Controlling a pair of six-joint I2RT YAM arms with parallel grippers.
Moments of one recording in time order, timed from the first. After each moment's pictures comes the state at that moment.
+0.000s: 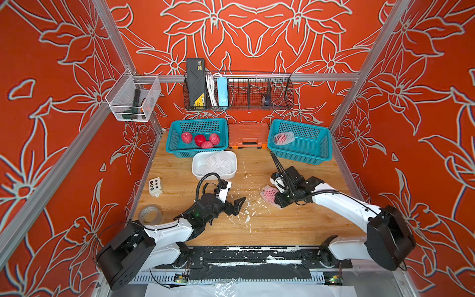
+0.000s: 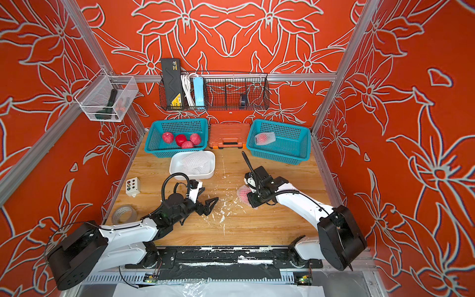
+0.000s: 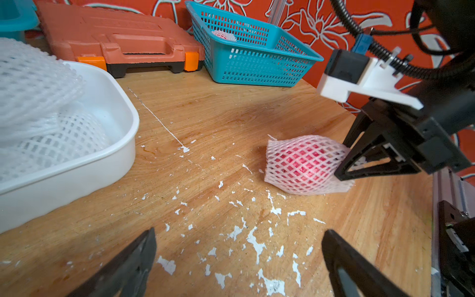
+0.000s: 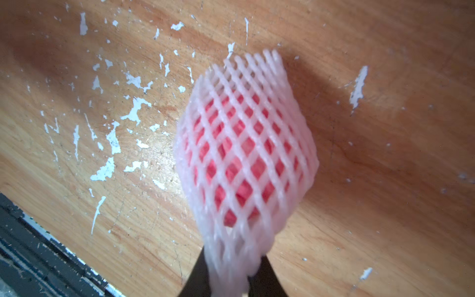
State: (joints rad) left arm -0.67 1.15 0.19 0.68 0.08 -0.26; right arm 0.60 1.34 0.86 -0.71 -0.18 0.09
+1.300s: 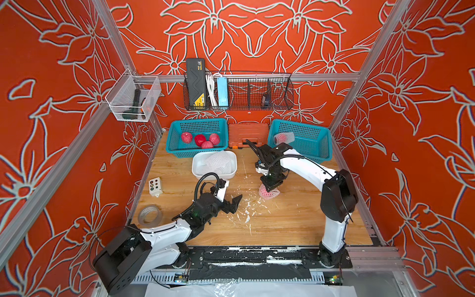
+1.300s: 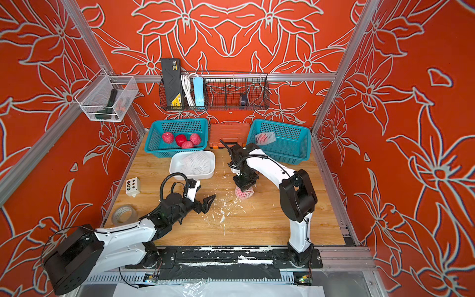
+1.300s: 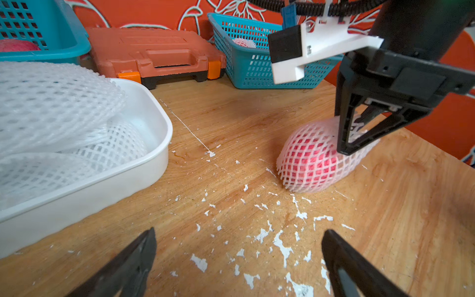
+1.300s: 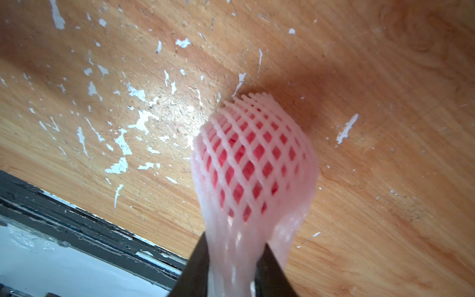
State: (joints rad) left arm -0.64 1.12 0.20 0.63 0.00 -0.20; right arm 0.65 1.91 1.62 -1.33 -0.12 0.01
